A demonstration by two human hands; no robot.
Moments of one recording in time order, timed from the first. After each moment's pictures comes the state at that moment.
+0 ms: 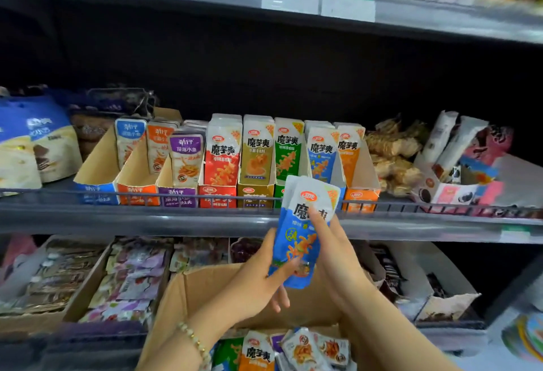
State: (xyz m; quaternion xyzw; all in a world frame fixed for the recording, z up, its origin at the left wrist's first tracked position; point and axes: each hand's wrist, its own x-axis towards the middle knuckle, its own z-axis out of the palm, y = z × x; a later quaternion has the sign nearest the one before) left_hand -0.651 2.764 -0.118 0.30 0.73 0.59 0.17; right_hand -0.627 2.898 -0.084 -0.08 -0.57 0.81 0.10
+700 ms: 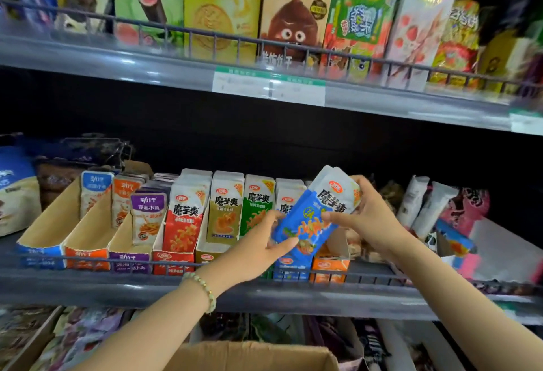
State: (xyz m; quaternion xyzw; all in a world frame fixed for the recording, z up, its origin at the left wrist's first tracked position) left_hand -0.748 2.851 -0.017 0.34 0.83 0.44 0.05; right_hand -0.700 3.063 0.038 0.04 -0.81 0.55 0.19
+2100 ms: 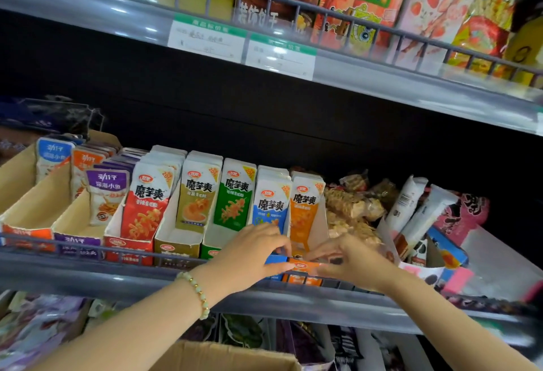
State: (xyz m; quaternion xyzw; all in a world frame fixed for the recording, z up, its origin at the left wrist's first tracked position) left_hand -0.765 2.900 -0.045 0.43 0.87 0.21 -0.09; right_hand -0.717 3.122 -0.019 0.14 -0.96 0.23 -0.03
